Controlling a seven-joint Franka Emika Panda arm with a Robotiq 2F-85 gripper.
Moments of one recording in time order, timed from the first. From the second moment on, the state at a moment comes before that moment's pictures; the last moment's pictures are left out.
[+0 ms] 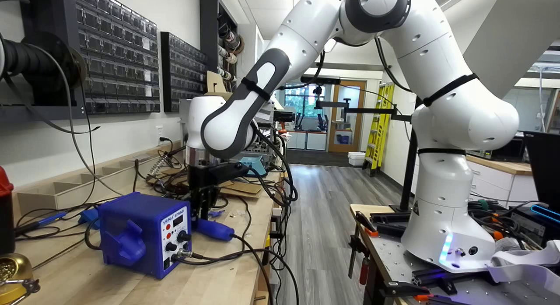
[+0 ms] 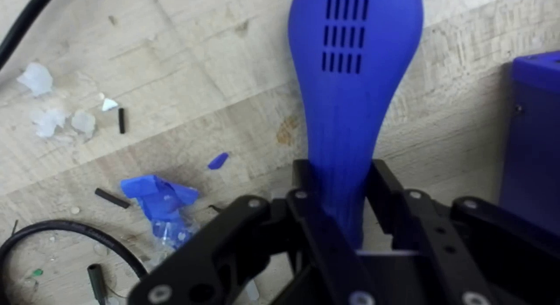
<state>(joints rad) 0.03 0.55 -0.06 -1.99 0.07 2.65 0.29</state>
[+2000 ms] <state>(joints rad) -0.01 0.56 -0.03 -1.99 0.11 2.58 0.19</state>
